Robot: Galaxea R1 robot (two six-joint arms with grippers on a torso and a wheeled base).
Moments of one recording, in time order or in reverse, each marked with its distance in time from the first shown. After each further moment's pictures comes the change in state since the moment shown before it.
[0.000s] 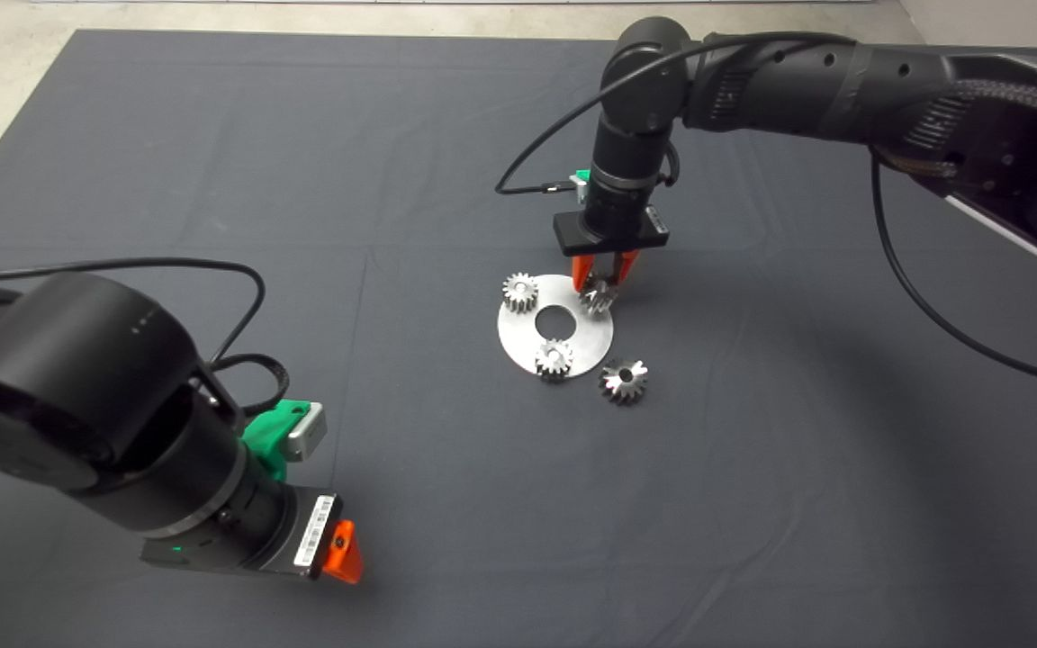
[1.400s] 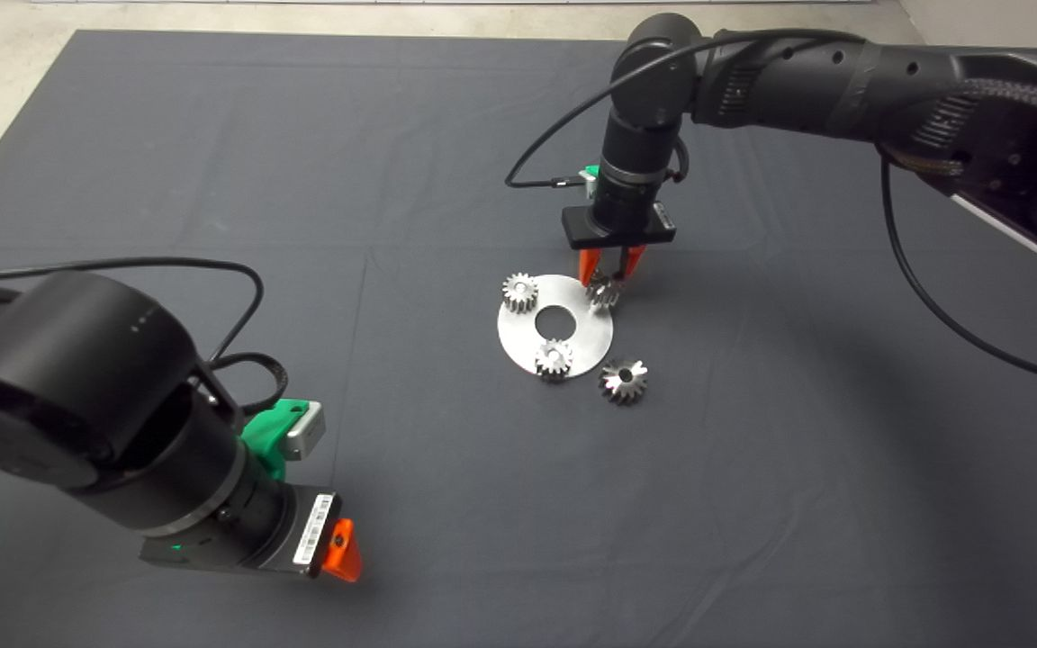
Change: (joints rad) left arm 0.000 -0.002 -0.003 0.000 0.000 0.000; right arm -0.001 -0.005 -0.024 0.000 0.000 -0.010
